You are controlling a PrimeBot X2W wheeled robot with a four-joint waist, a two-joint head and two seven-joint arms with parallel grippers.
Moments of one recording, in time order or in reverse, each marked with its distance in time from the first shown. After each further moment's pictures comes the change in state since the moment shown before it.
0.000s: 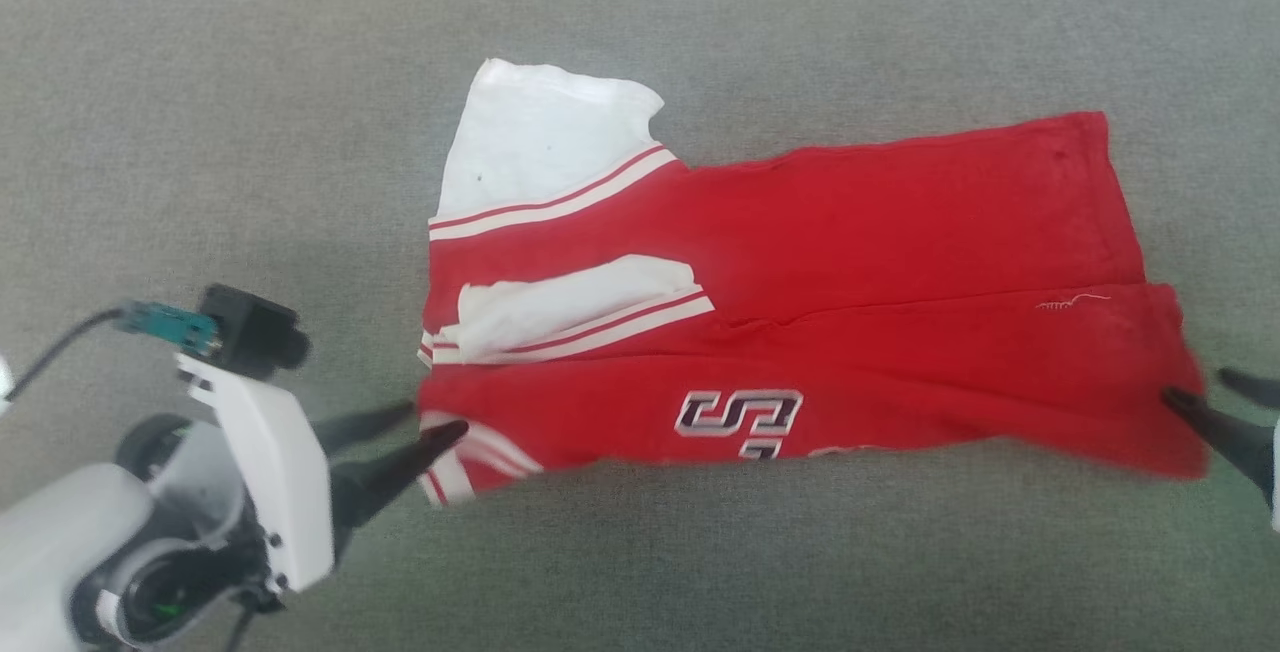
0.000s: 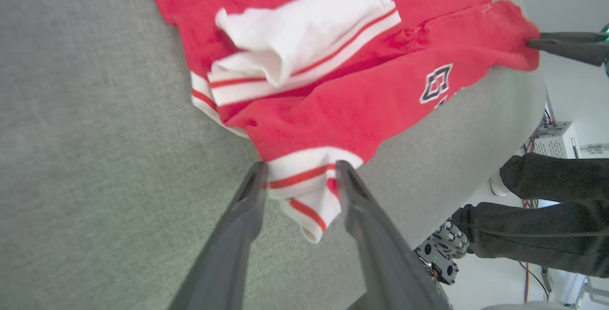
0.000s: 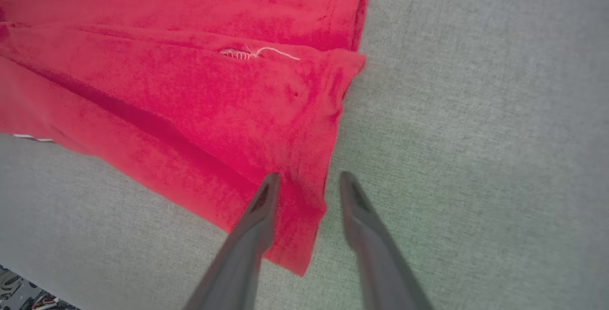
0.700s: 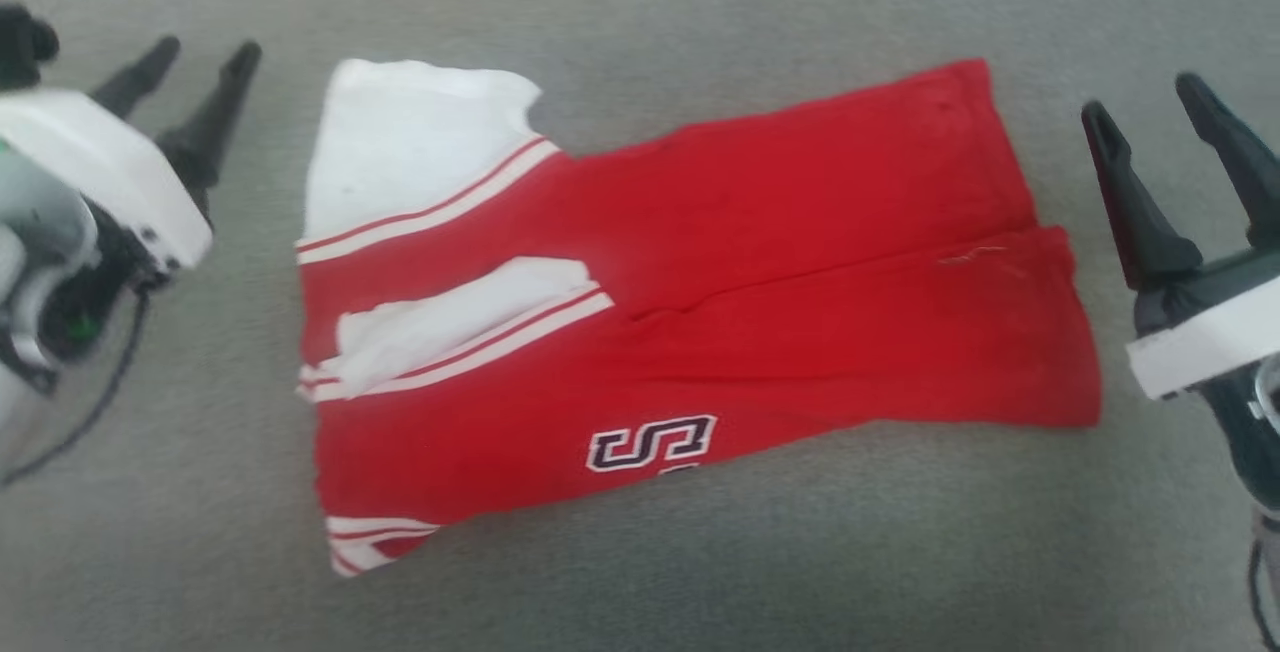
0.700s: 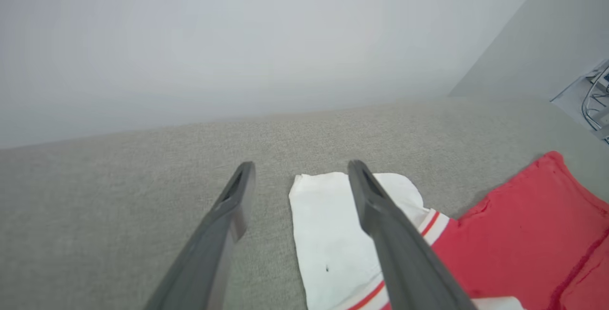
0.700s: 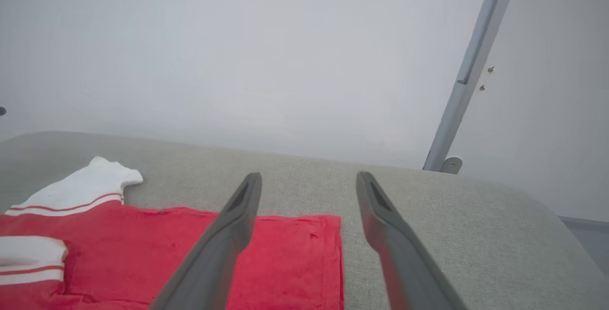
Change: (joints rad) left arm -0.286 -0.145 0.157 0.461 0.203 0.028 -0.321; right arm -0.173 0.337 -0.033 -0.067 -0.356 0.000 -0.652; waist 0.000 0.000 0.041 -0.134
